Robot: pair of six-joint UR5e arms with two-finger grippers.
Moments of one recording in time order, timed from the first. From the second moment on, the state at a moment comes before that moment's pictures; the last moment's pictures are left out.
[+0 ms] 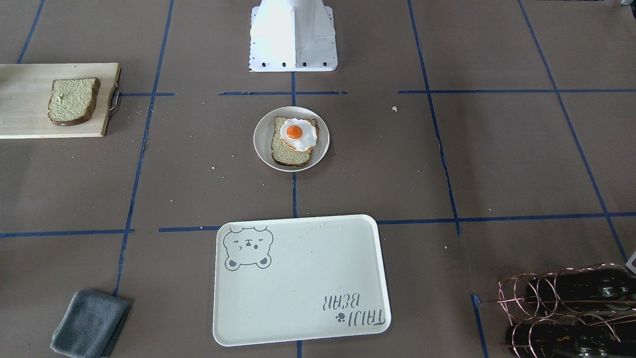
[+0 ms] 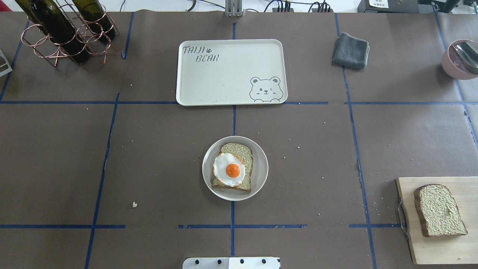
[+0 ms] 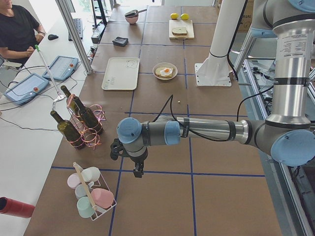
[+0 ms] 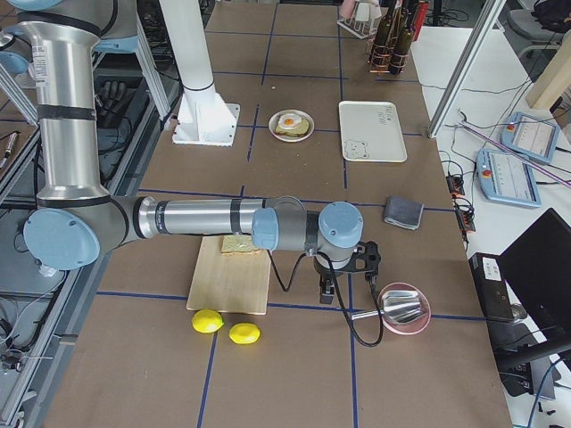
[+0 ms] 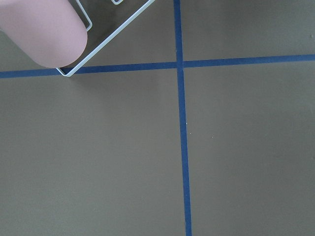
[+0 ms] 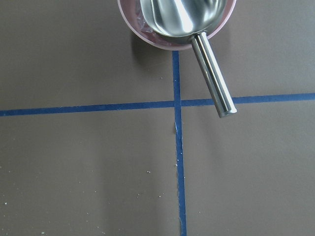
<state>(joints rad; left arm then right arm) -1.60 -1.54 -1.66 -1.42 -2.39 0.15 1.60 -1.56 1.63 -1.64 2.42 0.05</state>
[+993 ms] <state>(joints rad) -1.56 -1.75 -1.71 -1.48 -2.40 0.15 1.55 -1.52 1.65 -1.64 2.43 0.05</state>
